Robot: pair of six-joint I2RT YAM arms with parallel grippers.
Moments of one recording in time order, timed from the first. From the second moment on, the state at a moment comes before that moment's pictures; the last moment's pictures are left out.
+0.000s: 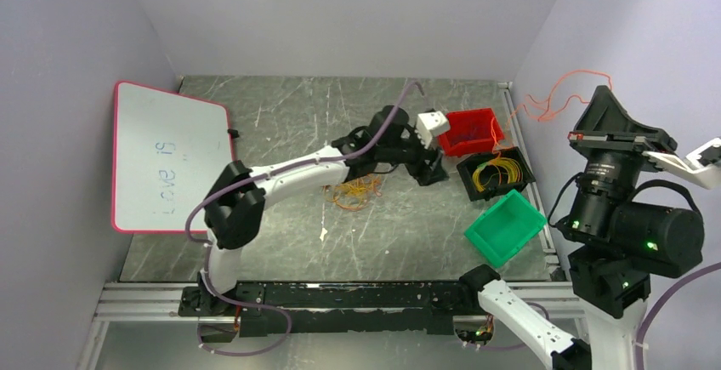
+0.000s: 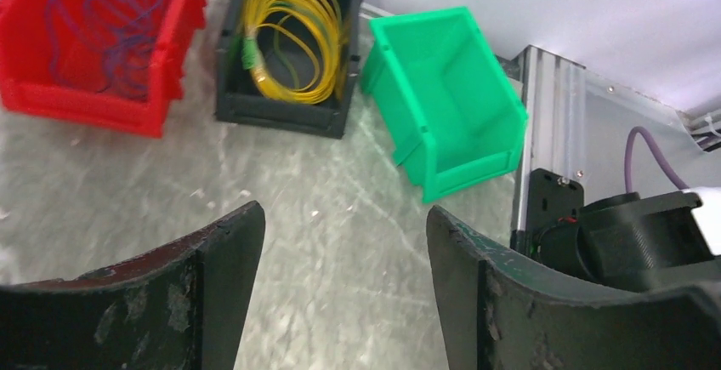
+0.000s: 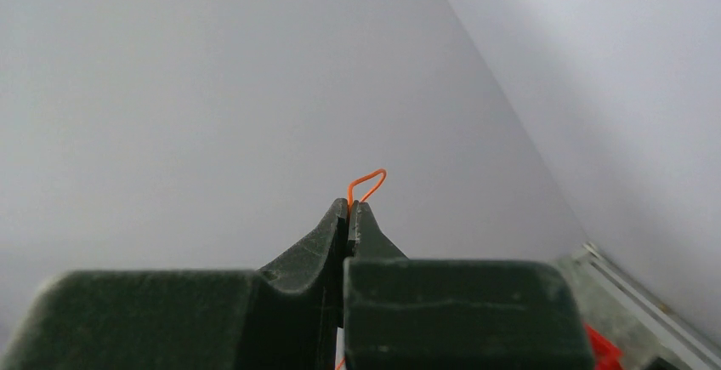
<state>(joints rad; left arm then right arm) -0.97 1.94 1.61 0.01 0.41 -0.13 0.47 0.66 1.45 -0.18 0.79 0.21</state>
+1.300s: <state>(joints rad) -1.25 2.51 2.02 0.11 0.10 -0.09 0.47 0.69 1.51 -0.08 0.67 0.21</state>
